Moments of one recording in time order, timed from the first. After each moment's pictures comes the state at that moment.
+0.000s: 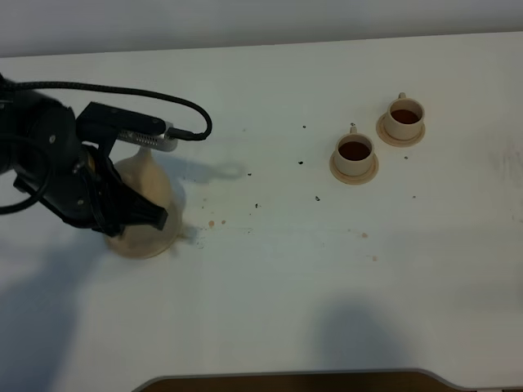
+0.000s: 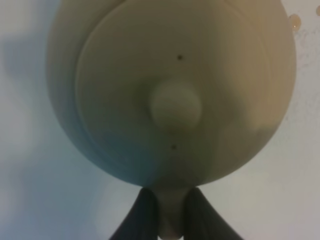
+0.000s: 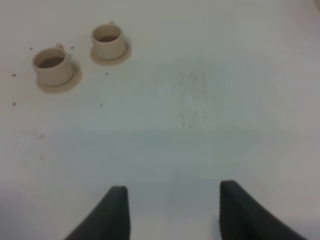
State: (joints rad) left arm -0.38 1.59 -0.94 0.13 0.73 -0.17; right arm -0.04 -0.01 -0.49 0.03 1.06 -0.03
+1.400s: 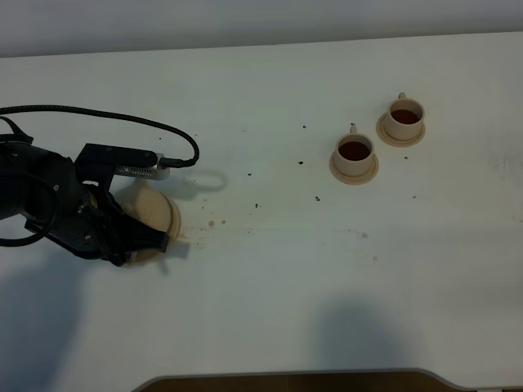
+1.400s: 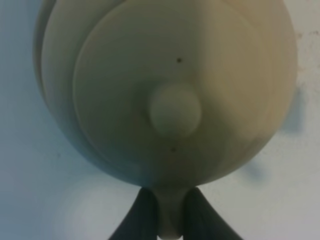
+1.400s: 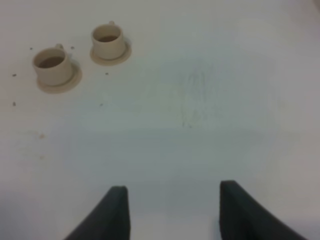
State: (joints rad) left arm -0.32 1.66 -0.77 0.08 0.47 -0.18; right arm -0.04 -0.01 -0.49 0.03 1.06 -0.03
